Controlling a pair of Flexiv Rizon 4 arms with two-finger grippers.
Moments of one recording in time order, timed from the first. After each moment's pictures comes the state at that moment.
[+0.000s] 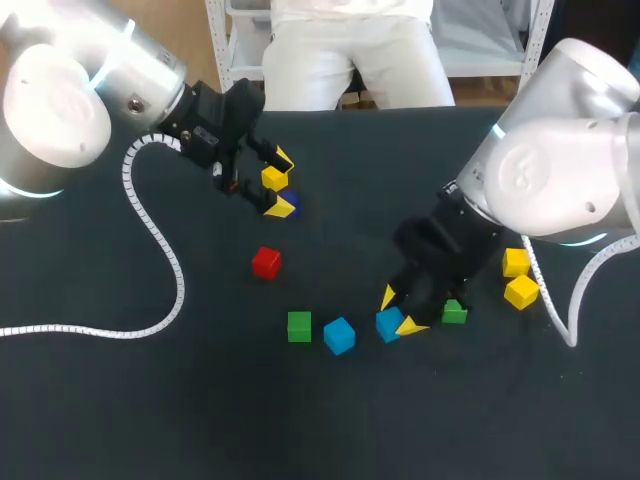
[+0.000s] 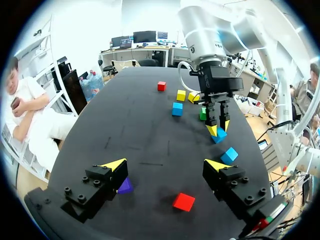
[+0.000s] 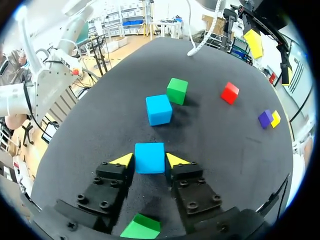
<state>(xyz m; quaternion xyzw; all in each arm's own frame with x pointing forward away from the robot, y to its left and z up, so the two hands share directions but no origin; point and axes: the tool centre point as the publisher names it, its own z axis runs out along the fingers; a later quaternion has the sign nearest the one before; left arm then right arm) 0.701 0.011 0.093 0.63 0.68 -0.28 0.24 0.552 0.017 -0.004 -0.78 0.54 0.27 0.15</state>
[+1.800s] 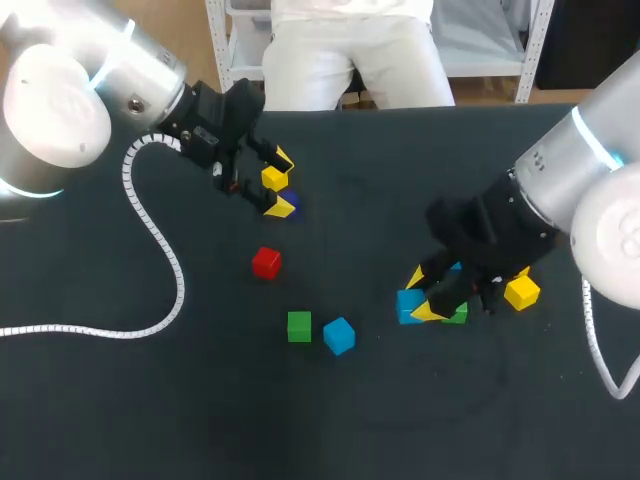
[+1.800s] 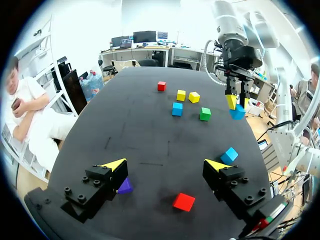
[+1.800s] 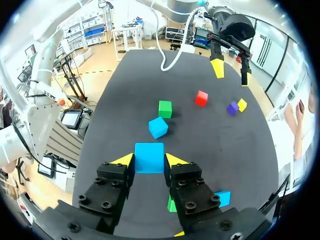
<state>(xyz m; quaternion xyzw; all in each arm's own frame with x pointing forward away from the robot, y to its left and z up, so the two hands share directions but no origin) 0.701 0.011 0.093 0.63 0.68 -0.28 0.24 0.522 0.002 0.076 -0.69 0.66 0.23 0.21</state>
